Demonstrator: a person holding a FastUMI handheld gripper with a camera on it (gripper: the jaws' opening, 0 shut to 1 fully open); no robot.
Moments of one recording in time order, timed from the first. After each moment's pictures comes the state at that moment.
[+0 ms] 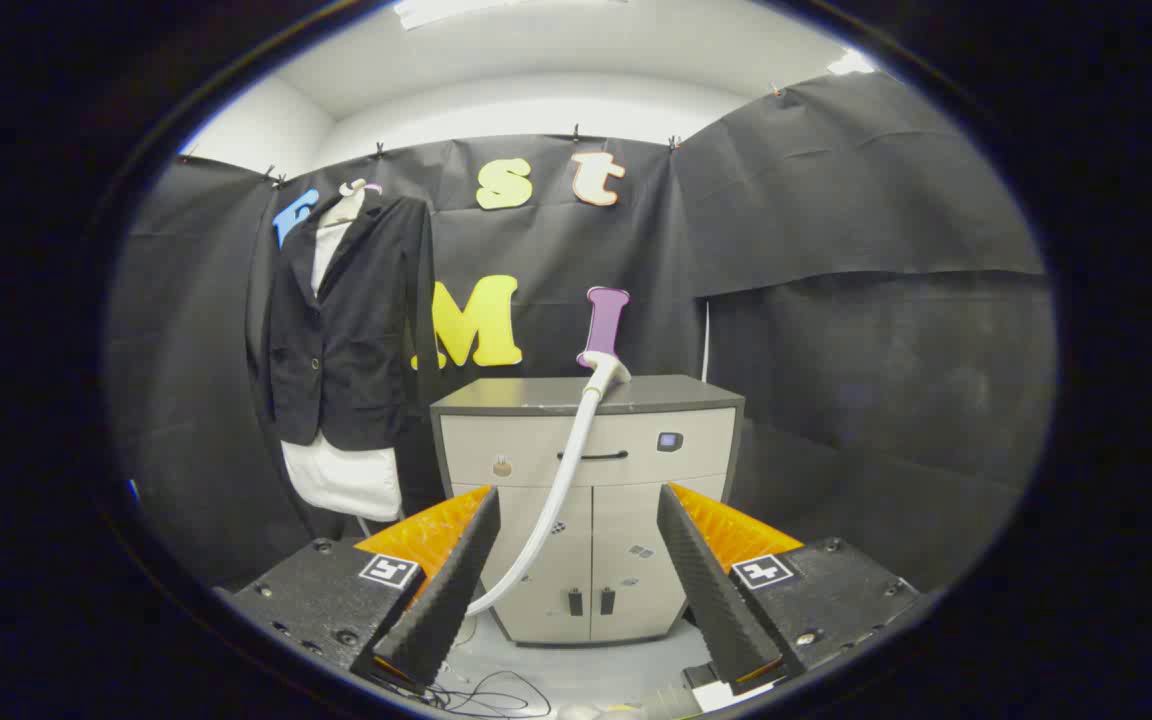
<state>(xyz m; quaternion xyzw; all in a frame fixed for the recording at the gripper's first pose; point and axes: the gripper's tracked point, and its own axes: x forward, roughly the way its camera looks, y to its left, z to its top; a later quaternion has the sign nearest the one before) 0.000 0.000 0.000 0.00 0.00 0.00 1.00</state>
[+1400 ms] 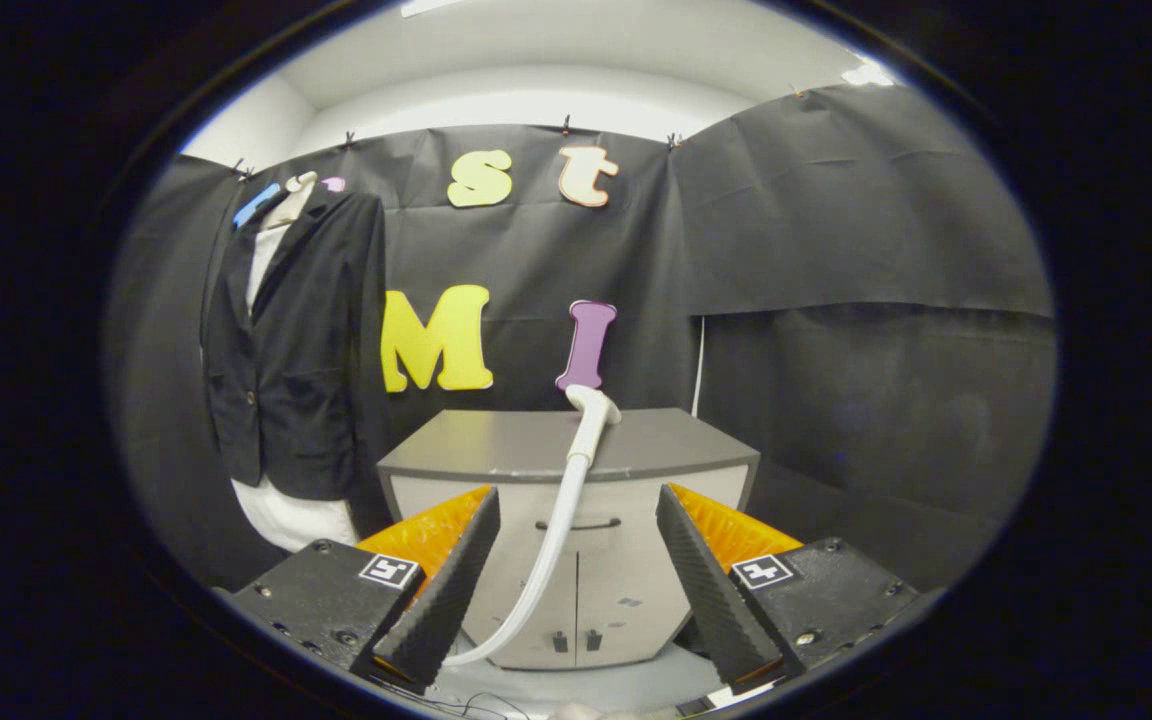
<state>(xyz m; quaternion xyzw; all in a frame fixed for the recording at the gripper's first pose) 0.158 -0.007 0.091 0.00 0.00 -0.04 1.00</state>
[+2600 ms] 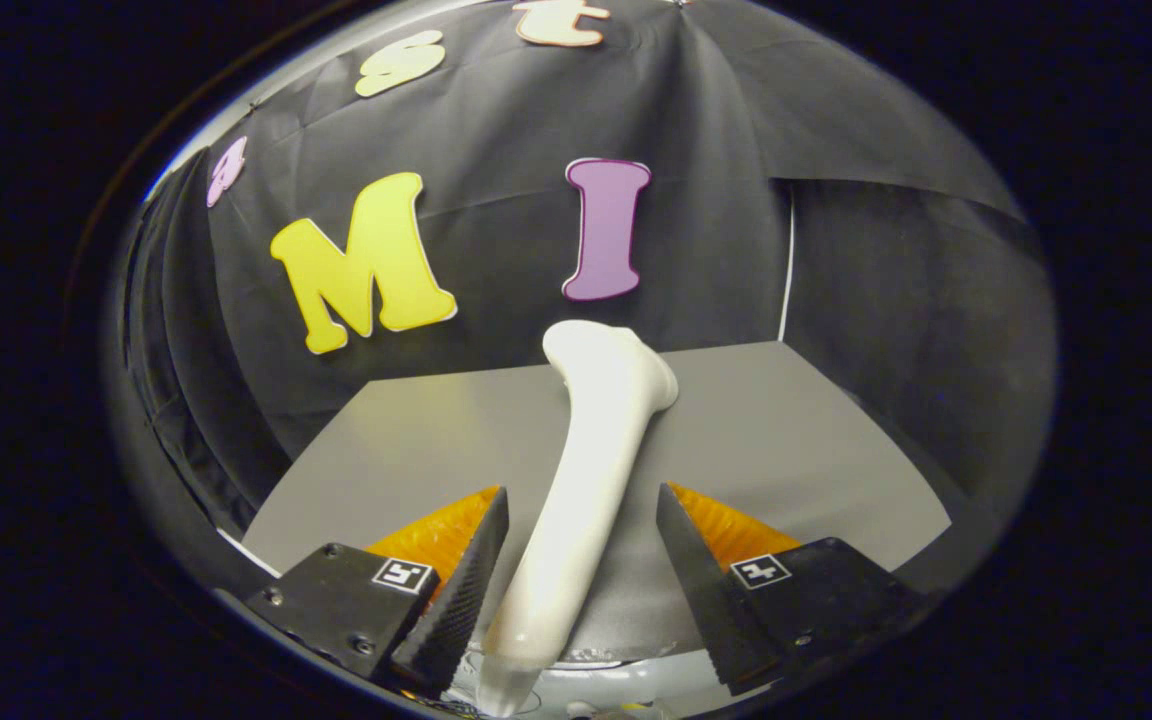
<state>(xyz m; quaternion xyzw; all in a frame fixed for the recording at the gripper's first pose) 0.461 -0.036 0.069 0.05 0.22 0.04 0.97</state>
